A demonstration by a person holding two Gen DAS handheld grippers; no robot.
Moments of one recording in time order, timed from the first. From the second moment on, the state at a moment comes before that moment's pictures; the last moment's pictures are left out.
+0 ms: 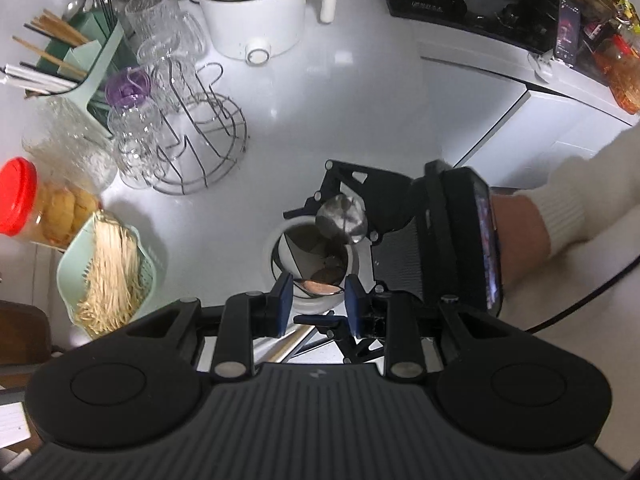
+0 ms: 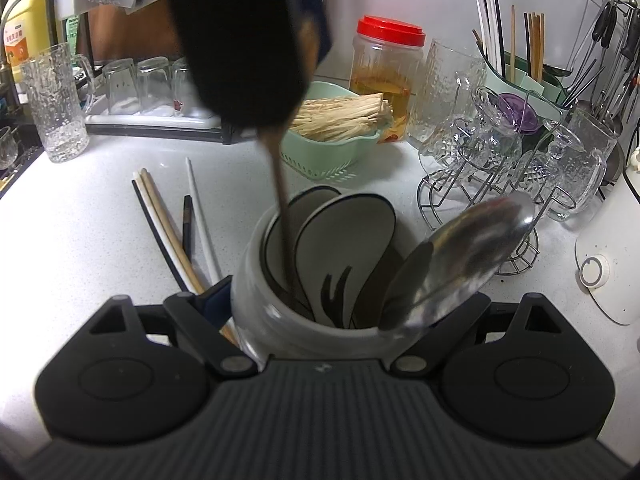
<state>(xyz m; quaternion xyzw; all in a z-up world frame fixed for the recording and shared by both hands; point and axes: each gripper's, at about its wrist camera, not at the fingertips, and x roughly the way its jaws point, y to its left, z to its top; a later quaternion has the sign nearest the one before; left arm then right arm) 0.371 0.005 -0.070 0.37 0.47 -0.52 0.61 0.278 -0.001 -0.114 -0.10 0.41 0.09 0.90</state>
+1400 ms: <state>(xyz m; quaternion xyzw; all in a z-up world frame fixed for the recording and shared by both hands) 0.319 0.150 -0.081 0.03 0.46 -0.27 0.85 0.276 -0.004 -0.114 -0.10 0.41 0.10 0.90</state>
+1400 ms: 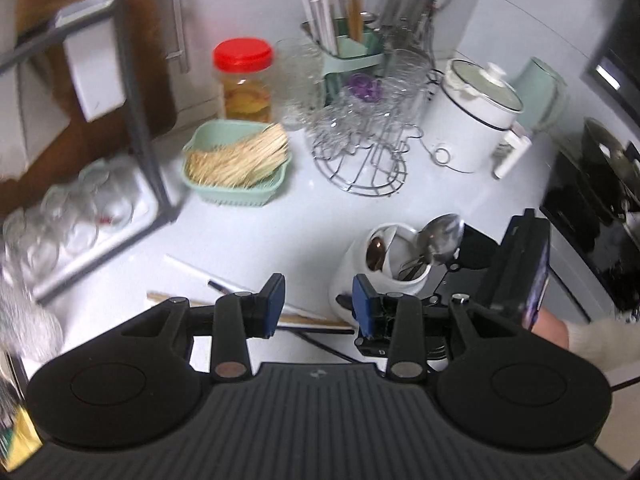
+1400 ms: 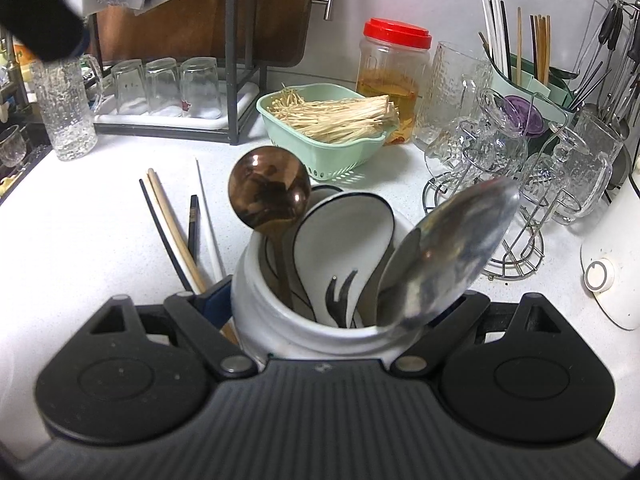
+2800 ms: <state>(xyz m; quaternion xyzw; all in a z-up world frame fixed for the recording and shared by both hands) 0.351 0.167 -0.233 0.18 0.44 -0.36 0.80 0.264 -0.011 -0.109 -0.08 0.43 0.05 0.90</state>
